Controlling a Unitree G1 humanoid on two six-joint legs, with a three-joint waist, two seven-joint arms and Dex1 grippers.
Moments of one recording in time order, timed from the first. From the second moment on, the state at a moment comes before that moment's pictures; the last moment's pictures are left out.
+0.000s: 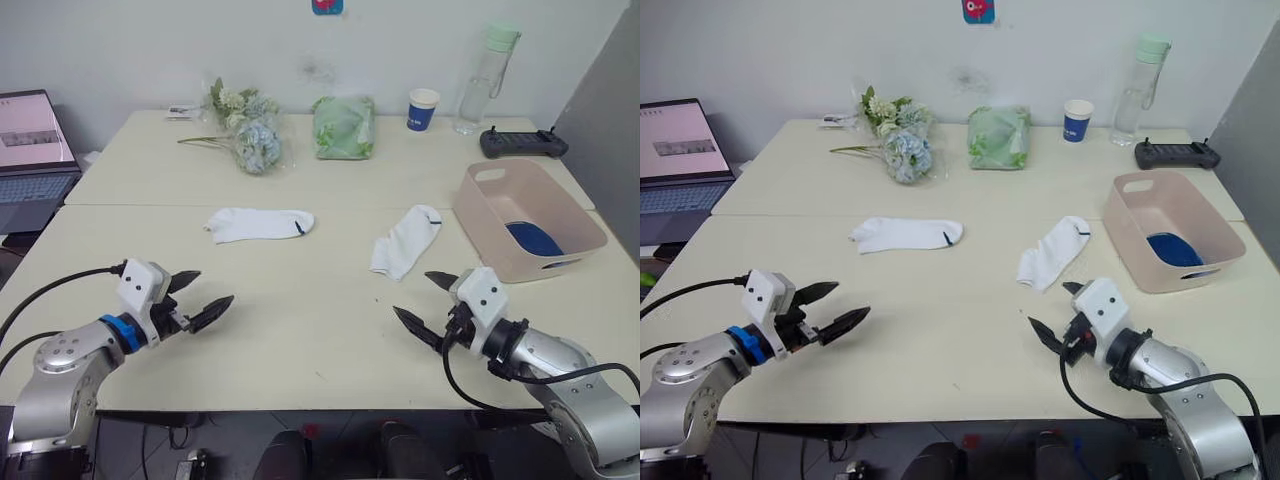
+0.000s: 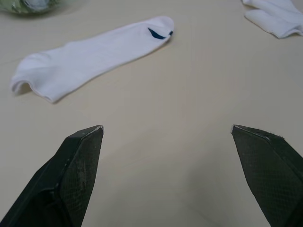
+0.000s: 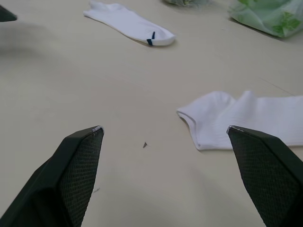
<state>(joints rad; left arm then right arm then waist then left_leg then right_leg) -0.04 0.68 0.31 -0.08 -0.40 0.33 -0.84 0.03 -0.51 0.03 -0.74 0.26 0.67 0.57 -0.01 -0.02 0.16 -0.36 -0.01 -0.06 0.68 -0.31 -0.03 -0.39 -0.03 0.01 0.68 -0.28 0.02</state>
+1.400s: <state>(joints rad) -0.89 0.36 -0.07 0.97 0.01 0.04 -0.63 -0.12 -0.49 0.02 -0.83 0.42 0.90 0.41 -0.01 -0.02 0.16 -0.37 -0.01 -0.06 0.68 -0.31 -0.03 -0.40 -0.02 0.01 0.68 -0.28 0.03</state>
